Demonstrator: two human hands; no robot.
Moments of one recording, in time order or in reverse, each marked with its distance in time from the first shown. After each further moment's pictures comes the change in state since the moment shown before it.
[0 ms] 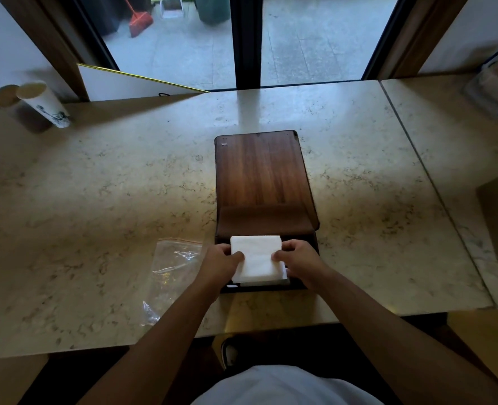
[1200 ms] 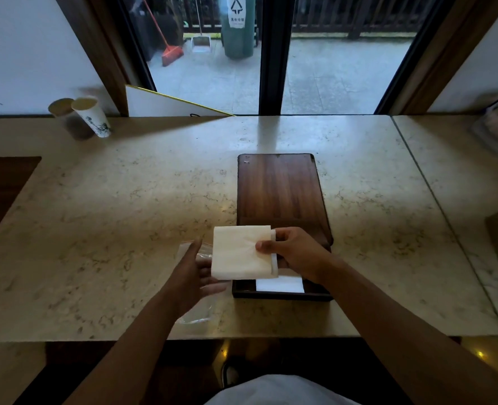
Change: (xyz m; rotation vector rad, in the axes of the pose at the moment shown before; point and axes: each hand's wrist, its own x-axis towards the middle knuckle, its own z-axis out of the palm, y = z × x) left_hand -0.038 -0.029 -0.097 -0.621 -0.179 -0.172; right_hand -0.048 -0.074 0.029 0.033 -0.336 -0.243
